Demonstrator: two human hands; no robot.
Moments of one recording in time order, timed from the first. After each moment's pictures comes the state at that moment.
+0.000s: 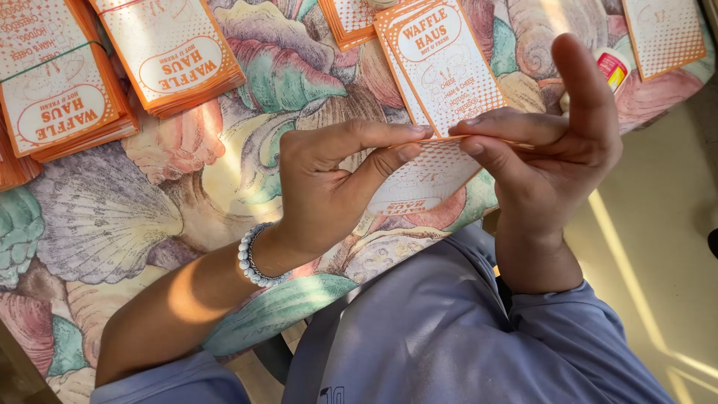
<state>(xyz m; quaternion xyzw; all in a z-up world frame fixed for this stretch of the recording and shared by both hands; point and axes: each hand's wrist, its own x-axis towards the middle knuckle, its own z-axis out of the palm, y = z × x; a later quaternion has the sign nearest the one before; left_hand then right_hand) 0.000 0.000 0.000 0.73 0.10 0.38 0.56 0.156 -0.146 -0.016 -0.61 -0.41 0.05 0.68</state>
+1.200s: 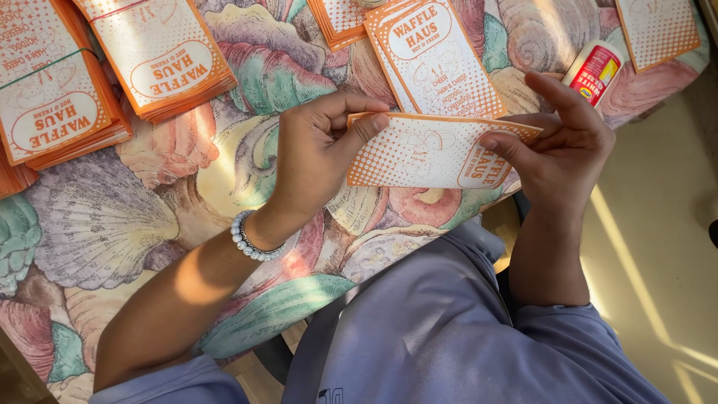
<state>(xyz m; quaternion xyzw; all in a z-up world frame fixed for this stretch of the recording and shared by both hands) 0.020 0.022 -0.044 0.70 0.19 0.29 0.62 0.213 -0.182 -0.058 -0.69 -0.43 0.06 0.59</state>
